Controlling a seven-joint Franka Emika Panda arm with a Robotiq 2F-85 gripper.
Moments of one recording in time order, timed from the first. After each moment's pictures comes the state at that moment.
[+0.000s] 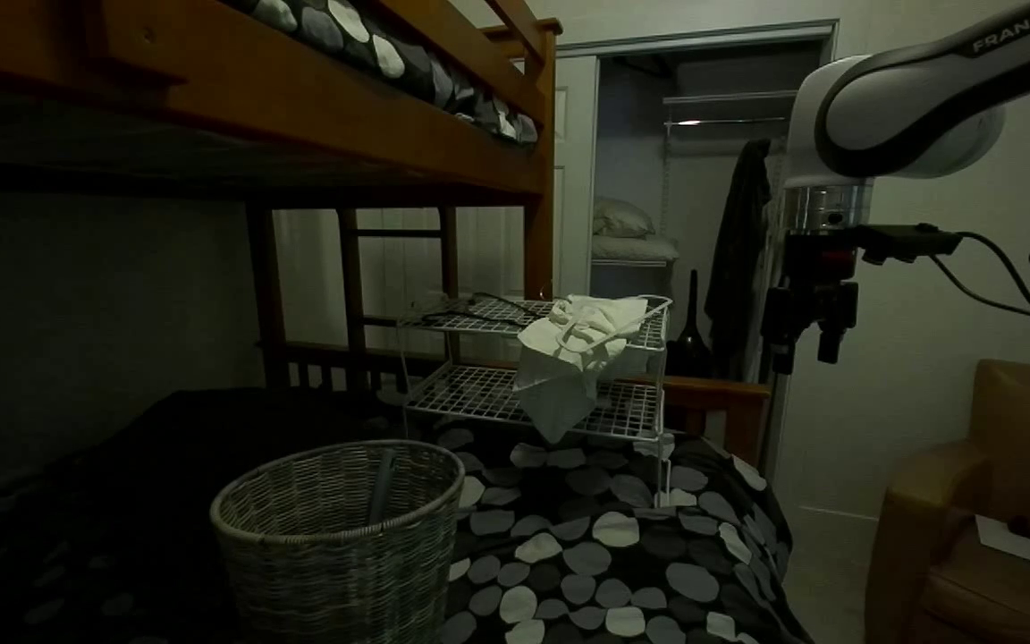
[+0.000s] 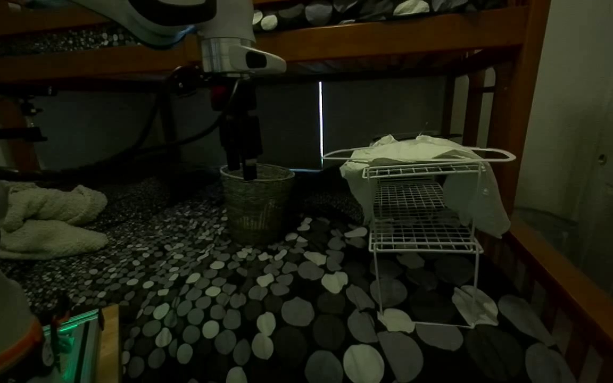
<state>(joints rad) 0.02 -0.60 -0.01 -2.49 -0.03 1.91 0.02</state>
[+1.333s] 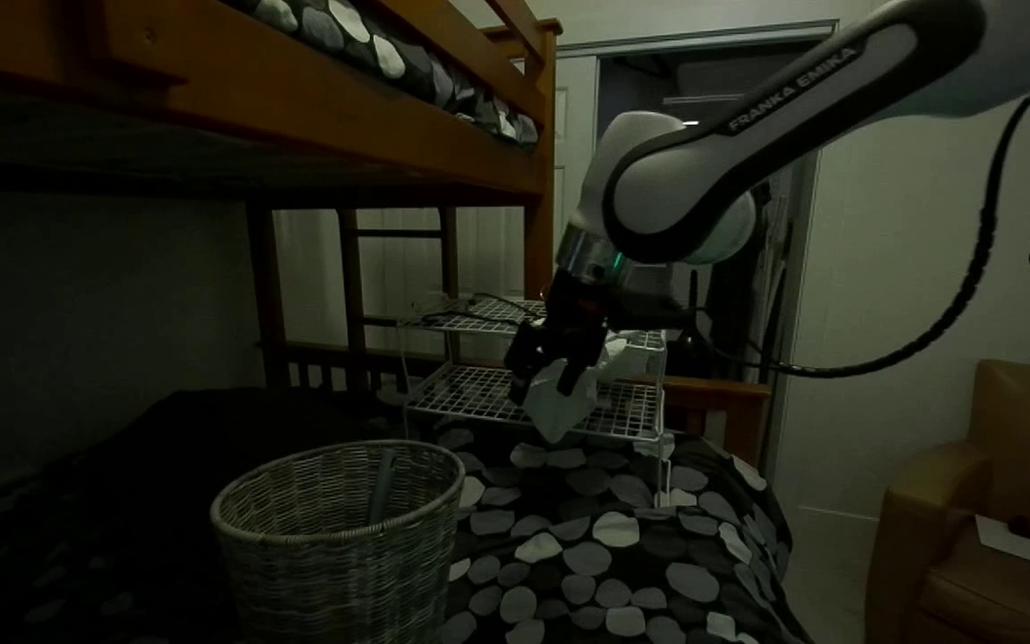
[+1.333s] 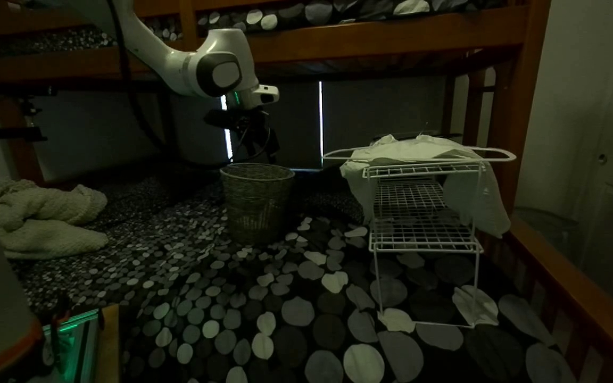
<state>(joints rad) 0.24 -0.06 0.24 -2.20 0.13 2.50 0.10</state>
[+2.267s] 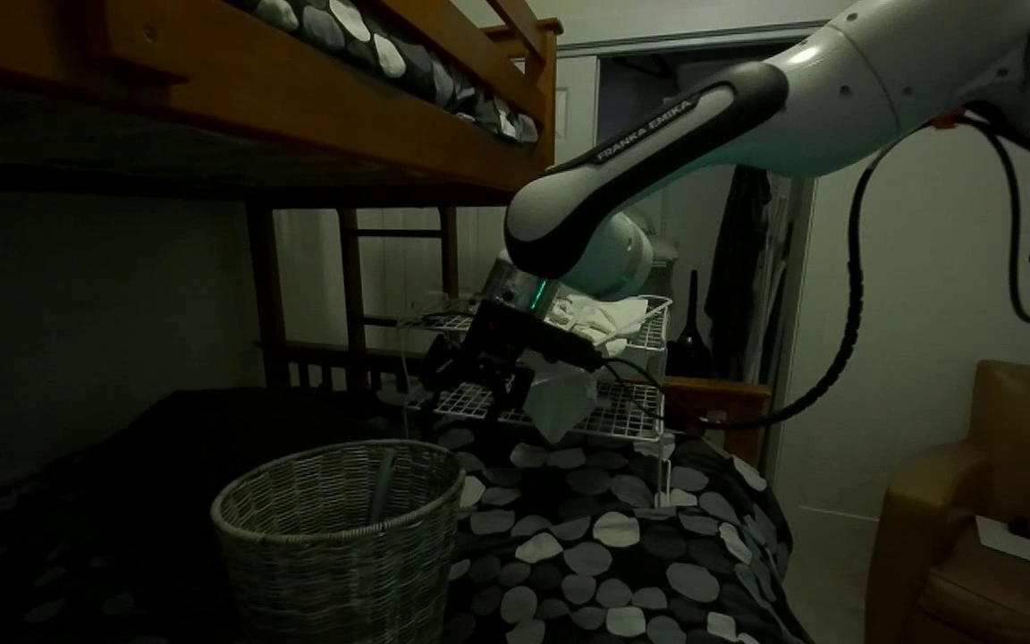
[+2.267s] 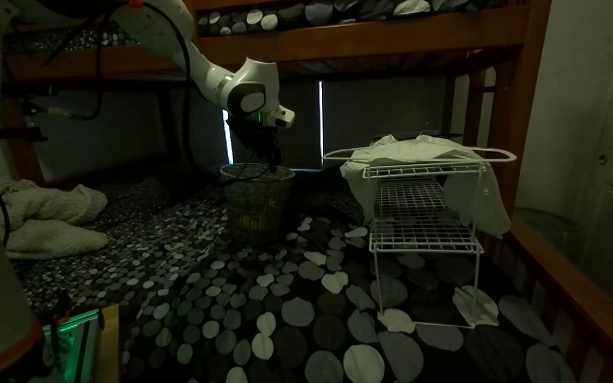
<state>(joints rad) 0.26 0.27 0.28 -1.89 0.34 2.48 0.25</state>
